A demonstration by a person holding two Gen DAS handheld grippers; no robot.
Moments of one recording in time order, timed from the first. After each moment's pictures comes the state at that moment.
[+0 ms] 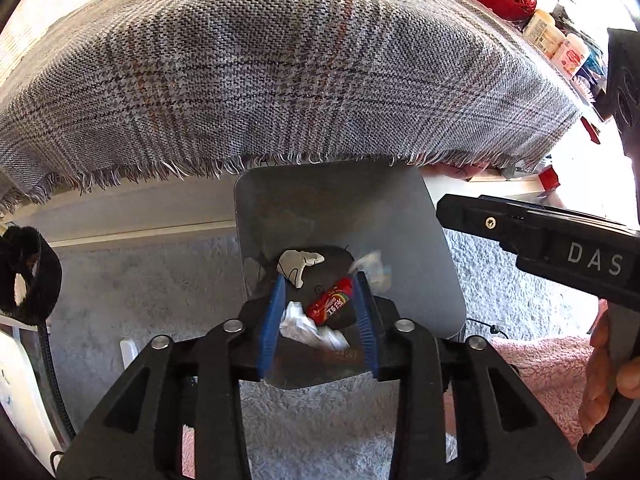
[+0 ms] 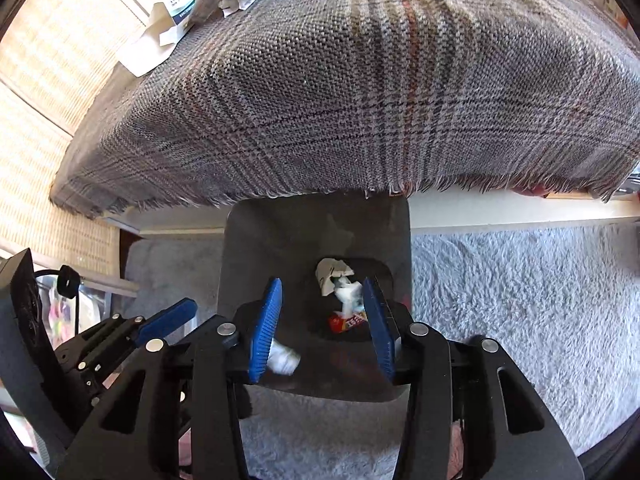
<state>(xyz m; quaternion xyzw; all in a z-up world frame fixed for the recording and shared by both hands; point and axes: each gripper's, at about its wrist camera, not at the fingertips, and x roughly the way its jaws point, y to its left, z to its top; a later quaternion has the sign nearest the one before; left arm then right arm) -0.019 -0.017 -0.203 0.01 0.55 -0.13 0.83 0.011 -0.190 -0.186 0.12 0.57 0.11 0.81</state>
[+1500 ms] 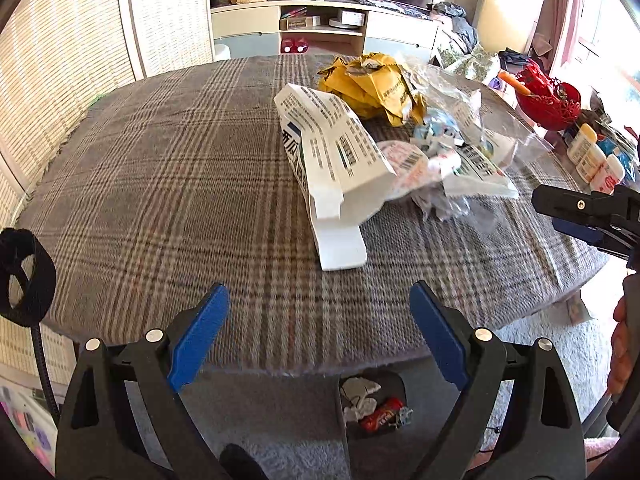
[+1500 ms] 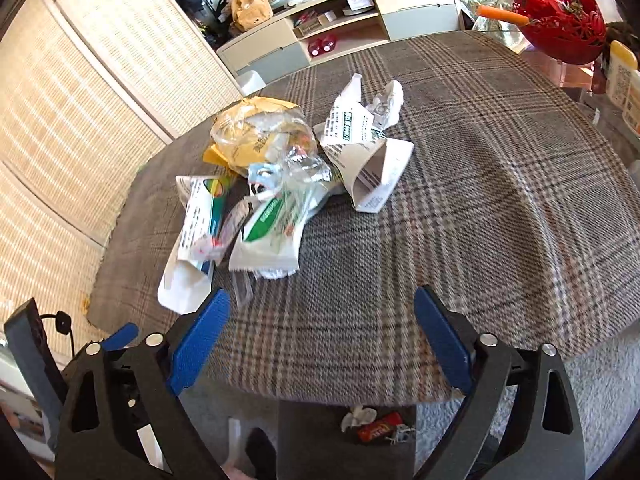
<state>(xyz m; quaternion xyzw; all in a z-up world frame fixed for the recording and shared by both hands) 0.118 0.042 -0.080 0.01 0.45 -0.07 0.89 0.154 -0.215 -0.079 0.19 0.47 0.11 0.86</state>
